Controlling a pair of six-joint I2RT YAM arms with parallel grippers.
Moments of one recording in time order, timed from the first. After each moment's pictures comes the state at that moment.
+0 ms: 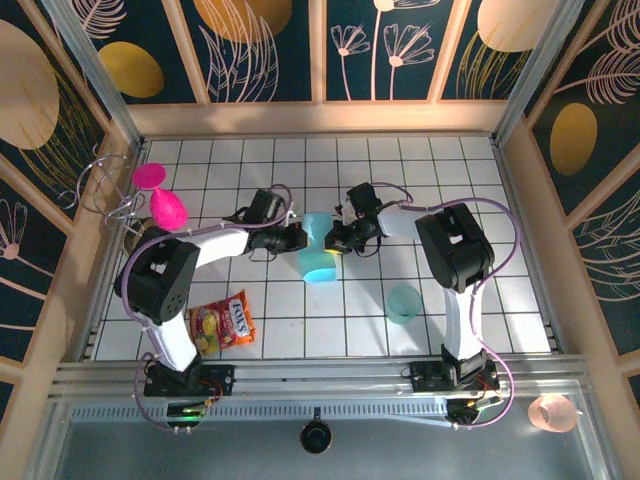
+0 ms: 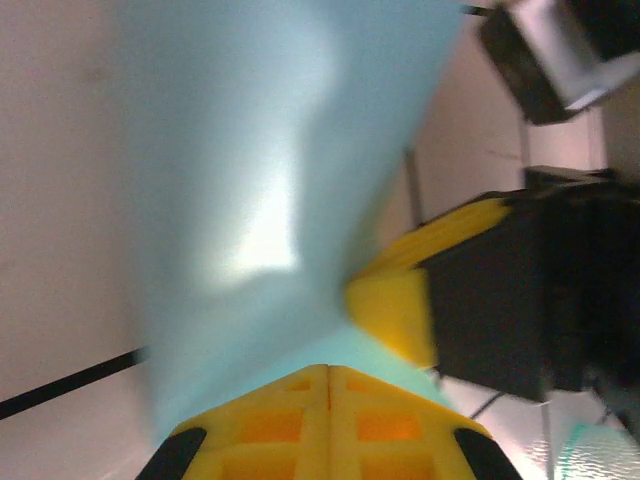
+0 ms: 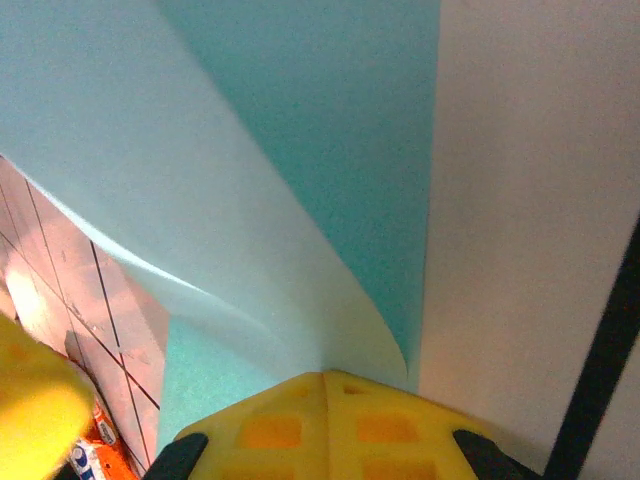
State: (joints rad) left arm -0.51 1.82 1.01 -0.09 0.46 -0.61; right arm 0.51 2.06 1.20 -0.30 -0.61 0.57
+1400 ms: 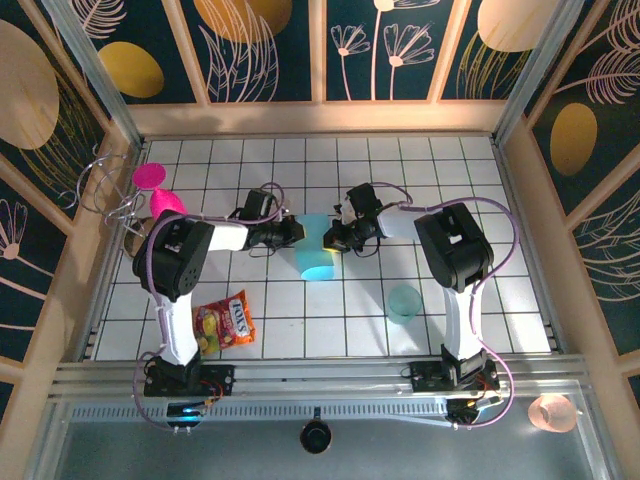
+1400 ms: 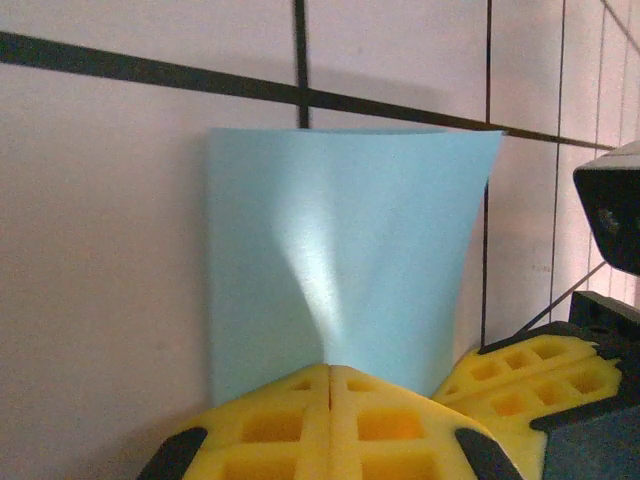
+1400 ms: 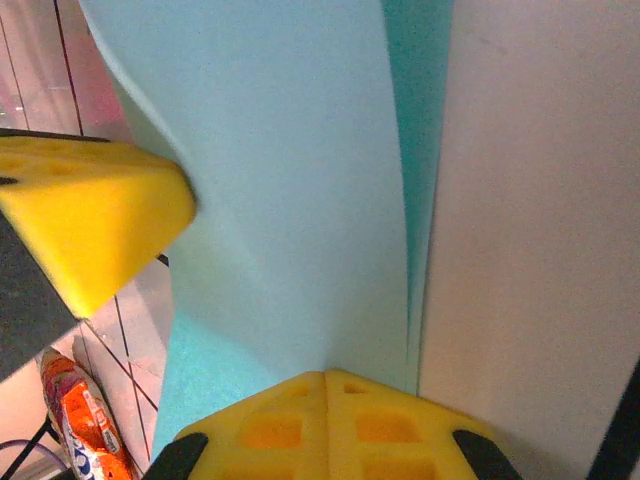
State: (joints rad) left arm -0.38 1.99 0.98 0.15 0.56 -0.72; right arm 0.51 2.07 1.18 -0.23 -0.62 0.58
